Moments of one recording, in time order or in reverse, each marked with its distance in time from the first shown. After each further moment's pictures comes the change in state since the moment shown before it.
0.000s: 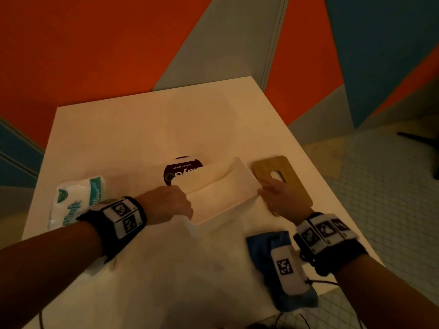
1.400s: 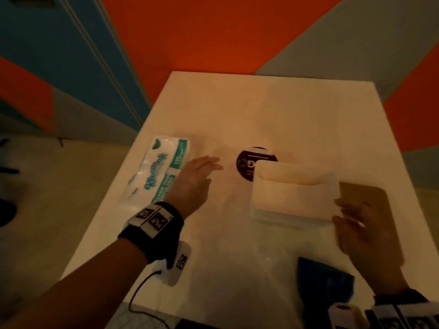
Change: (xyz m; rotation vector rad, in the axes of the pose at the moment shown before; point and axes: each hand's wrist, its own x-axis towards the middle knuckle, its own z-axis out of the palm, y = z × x) left_hand -0.059 0.033 0.033 -0.375 0.729 -0.959; right_hand -0.015 0.000 0.006 0.067 0.020 -0.437
